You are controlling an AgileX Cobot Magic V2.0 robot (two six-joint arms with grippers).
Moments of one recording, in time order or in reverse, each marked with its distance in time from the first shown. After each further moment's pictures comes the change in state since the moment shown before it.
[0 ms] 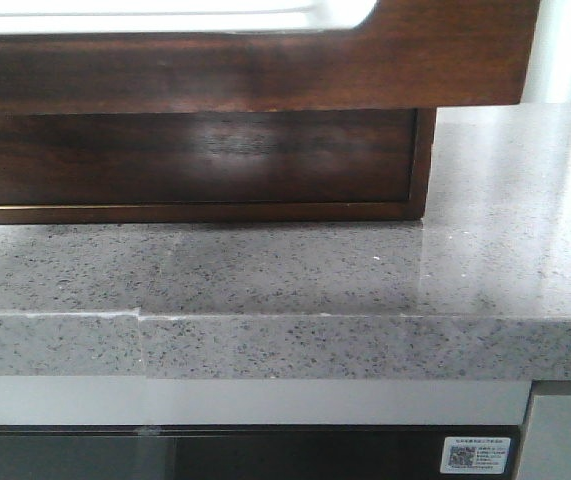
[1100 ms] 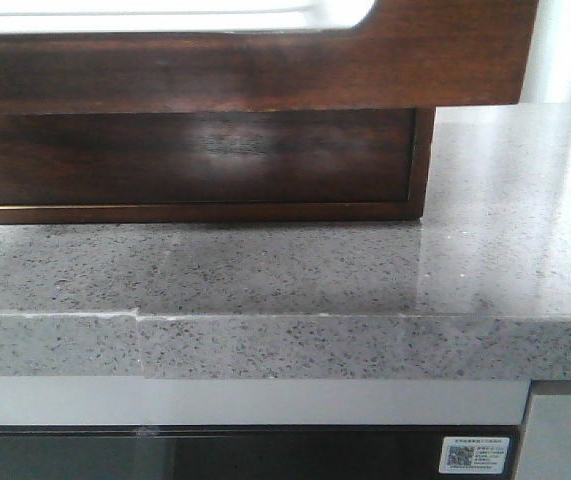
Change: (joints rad) left arm 0.000 0.000 0.000 0.000 0.002 0.002; right arm 0.000 0.693 -0.737 0.011 0.647 -0.002
